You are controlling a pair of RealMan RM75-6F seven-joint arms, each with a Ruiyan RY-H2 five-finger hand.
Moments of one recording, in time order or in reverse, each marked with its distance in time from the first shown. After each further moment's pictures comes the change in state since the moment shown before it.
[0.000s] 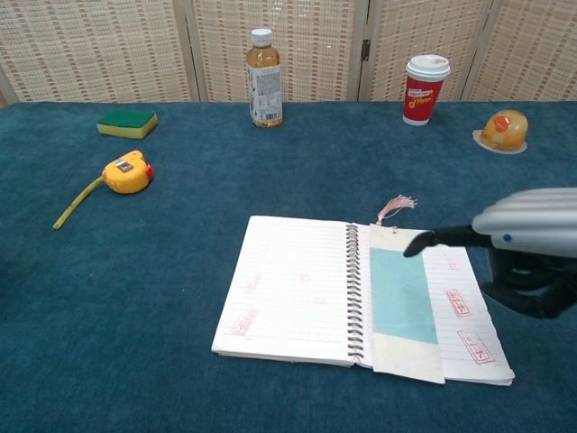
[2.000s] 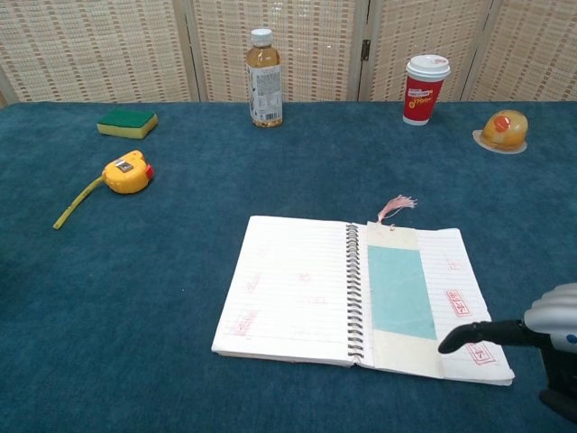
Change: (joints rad) left arm 0.008 0.009 0.005 -0.011 0.019 0.018 -0.003; right arm -0.133 0.001 -0.023 0.040 -0.220 -0.082 0.214
